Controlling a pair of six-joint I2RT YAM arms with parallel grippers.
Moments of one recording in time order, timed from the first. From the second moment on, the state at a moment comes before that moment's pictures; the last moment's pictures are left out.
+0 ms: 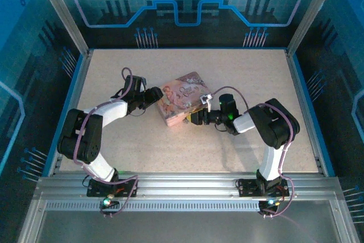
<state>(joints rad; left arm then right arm) -0.19 1.64 0.88 -0.04 0.30 -0.77 0.43 1.87 0.63 0.76 -0.82 0.48</state>
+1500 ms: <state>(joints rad) -0.20 1.61 0.86 -0.05 0.29 -0.77 0.42 1.87 0.60 0.74 -0.81 0.44</state>
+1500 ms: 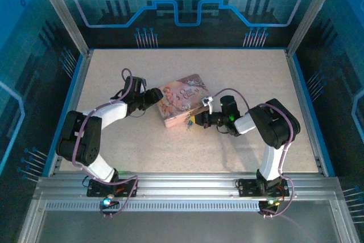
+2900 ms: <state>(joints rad) -0.35 1.41 0.96 -0.31 0.15 -0.63 0.43 1.81 0.51 0.85 -0.59 0.78</state>
